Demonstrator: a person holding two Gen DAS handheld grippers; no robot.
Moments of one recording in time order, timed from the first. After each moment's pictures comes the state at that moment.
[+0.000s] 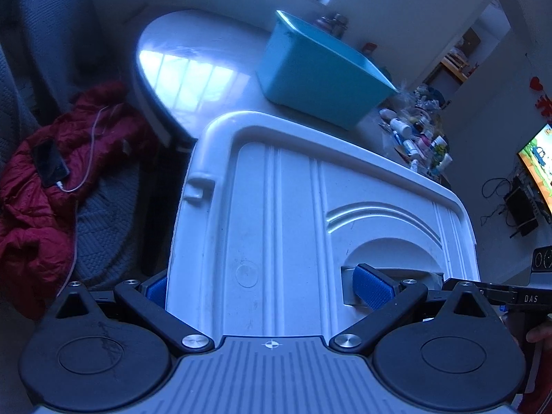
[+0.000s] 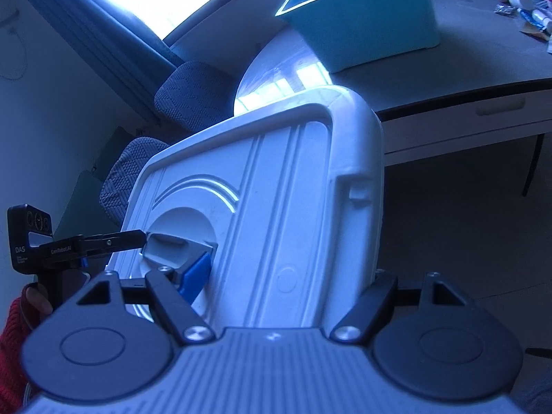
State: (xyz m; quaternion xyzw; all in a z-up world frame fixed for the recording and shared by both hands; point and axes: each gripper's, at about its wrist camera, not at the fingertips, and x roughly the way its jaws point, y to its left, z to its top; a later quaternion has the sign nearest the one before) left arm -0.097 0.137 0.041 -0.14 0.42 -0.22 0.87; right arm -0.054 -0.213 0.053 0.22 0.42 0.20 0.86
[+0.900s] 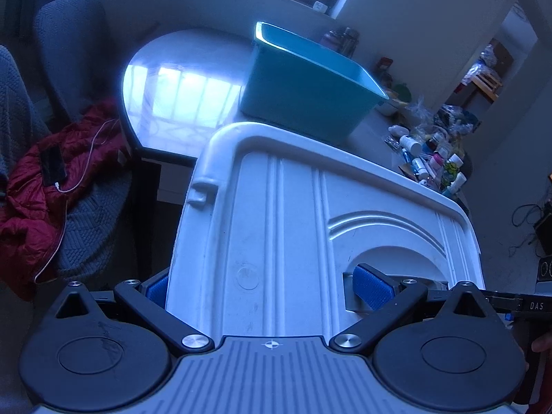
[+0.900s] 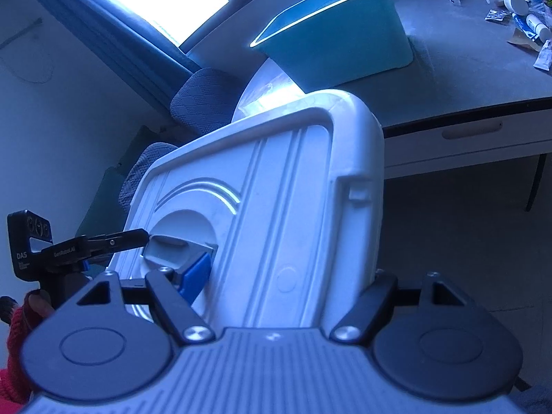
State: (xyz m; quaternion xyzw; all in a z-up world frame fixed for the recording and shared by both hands) left arm -0.130 -0.029 0.084 -0.14 0.41 -0.12 0.90; right arm -0.038 -0.361 0.054 0.23 0.42 0.27 0.84
